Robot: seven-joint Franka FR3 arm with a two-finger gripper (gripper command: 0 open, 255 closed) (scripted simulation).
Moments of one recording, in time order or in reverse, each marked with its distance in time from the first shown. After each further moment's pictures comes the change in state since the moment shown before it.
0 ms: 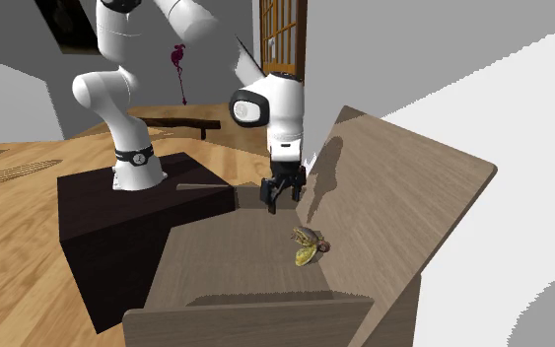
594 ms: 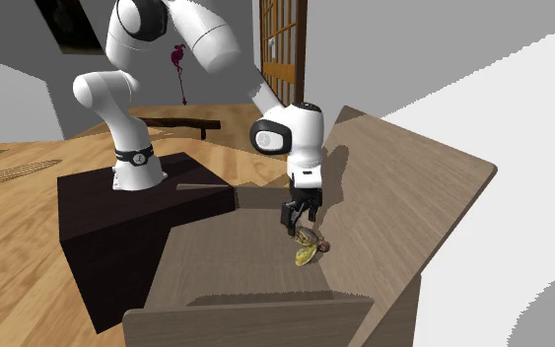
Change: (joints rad) arm 0.069 0.243 -0.036 0.213 -0.061 0.042 0.035
